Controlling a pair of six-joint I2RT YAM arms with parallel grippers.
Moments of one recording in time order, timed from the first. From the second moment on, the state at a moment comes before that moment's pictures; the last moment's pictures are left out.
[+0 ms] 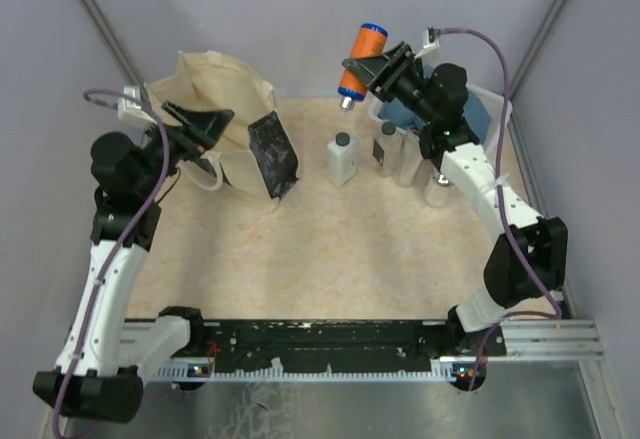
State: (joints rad) left arm -0.09 0.98 1.13 -0.06 0.33 -0.81; right arm 0.31 1.56 1.44 0.31 -0.42 0.98
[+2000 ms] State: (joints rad) left arm -0.52 1.08 1.02 0.29 0.59 -0.75; right arm 0.67 1.47 1.16 0.78 -0.61 1.26
